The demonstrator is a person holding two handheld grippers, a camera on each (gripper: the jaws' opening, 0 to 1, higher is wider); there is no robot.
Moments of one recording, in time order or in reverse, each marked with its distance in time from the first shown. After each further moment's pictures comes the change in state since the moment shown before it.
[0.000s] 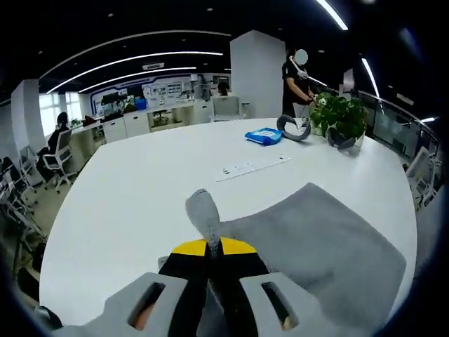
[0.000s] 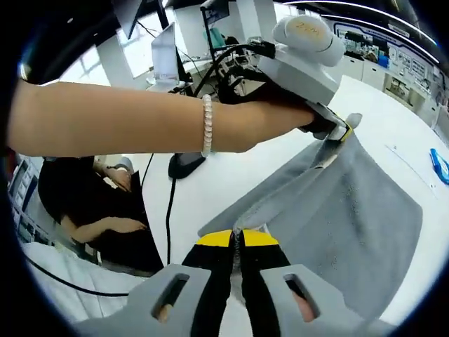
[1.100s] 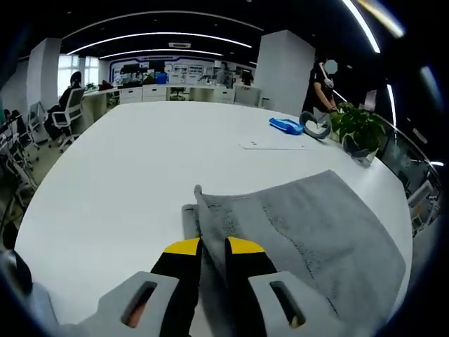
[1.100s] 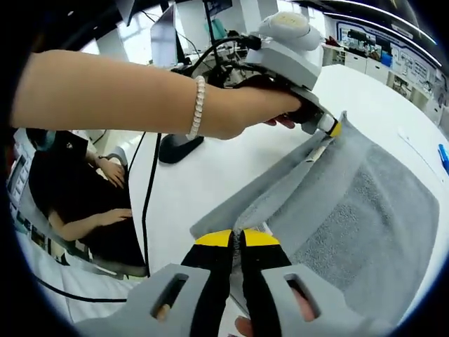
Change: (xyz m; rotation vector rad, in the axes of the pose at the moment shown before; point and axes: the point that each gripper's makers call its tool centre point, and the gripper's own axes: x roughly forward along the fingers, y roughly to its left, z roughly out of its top) left arm -0.007 0.036 -0.063 -0.188 0.065 0.033; right arm 0.049 0.007 -0.024 -0.023 0.017 -0.016
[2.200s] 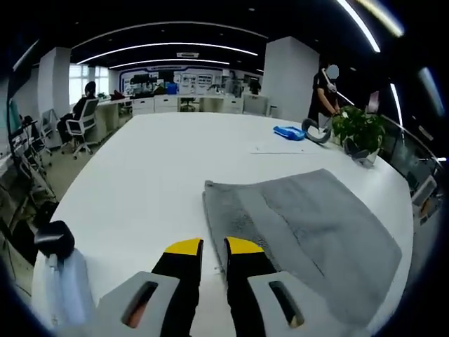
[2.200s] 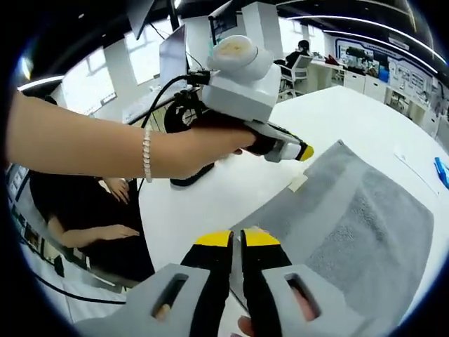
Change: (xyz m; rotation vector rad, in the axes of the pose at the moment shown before) left arm -0.078 0.003 -0.012 0.000 -0.075 0.065; right arm -0.020 0.017 0.027 -0.037 -0.127 -0.009
